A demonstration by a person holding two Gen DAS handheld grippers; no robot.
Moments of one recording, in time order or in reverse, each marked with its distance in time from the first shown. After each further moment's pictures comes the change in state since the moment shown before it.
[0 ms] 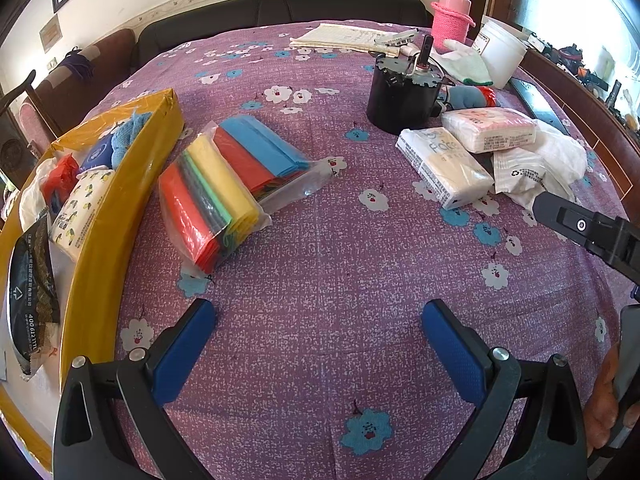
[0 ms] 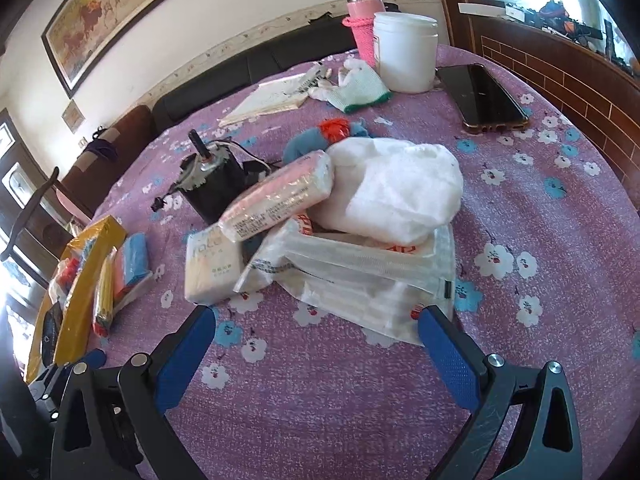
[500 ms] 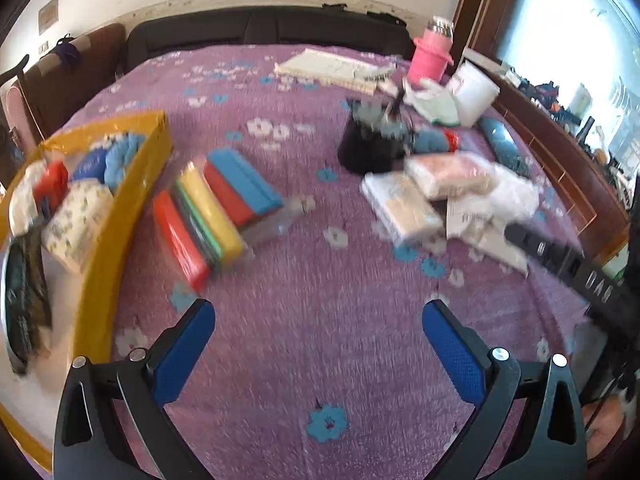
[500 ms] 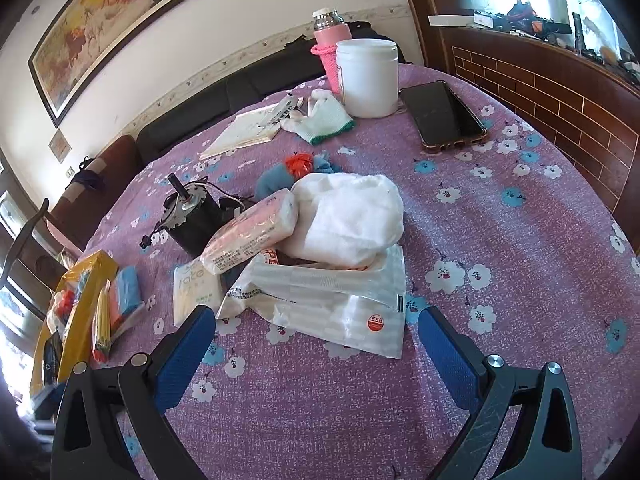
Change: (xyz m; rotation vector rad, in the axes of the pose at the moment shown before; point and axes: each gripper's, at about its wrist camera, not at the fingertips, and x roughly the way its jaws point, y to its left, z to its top) left arm -0.032 0.006 0.015 -0.062 -0.074 -0.146; right arm -0.020 -0.016 0.003 0.073 -0.088 -0.059
